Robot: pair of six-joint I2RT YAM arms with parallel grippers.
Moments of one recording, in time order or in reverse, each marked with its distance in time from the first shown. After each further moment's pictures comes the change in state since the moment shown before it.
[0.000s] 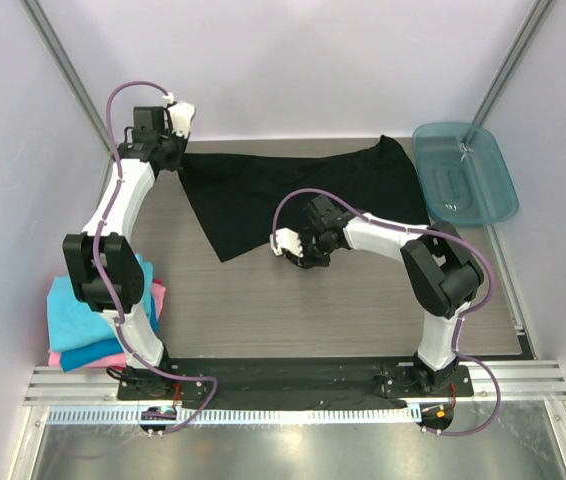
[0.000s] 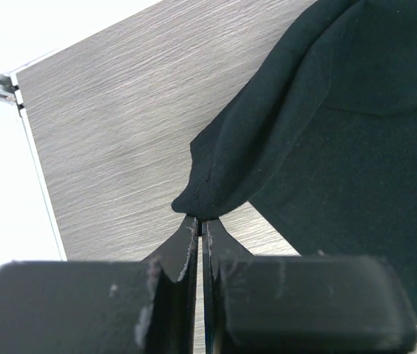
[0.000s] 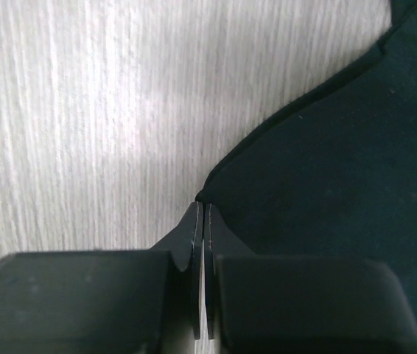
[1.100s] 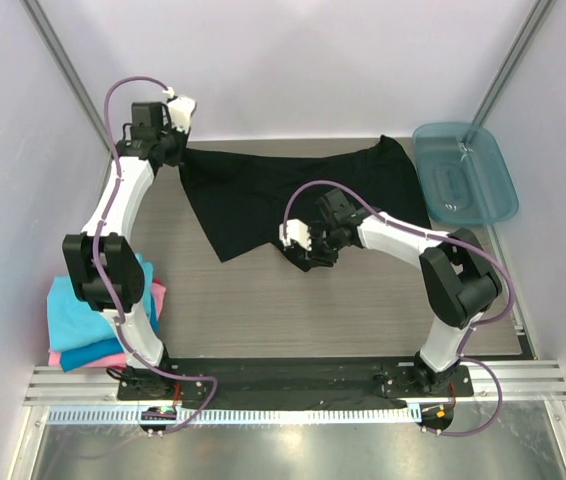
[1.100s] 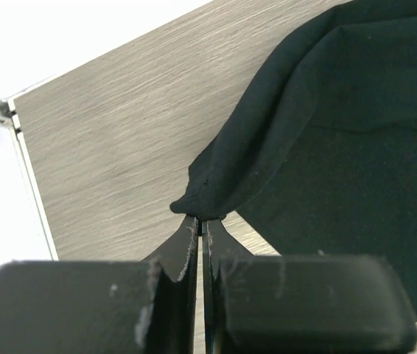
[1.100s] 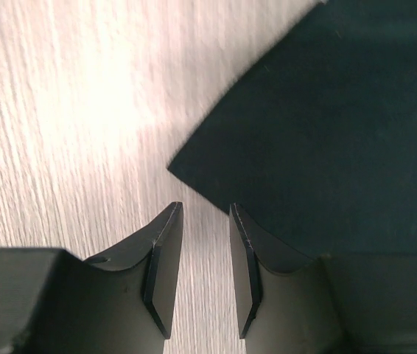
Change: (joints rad) left arm 0.000 0.011 0.040 0.007 0.060 0.005; right arm -0.059 -0.111 -0.035 -0.020 -0.008 0.074
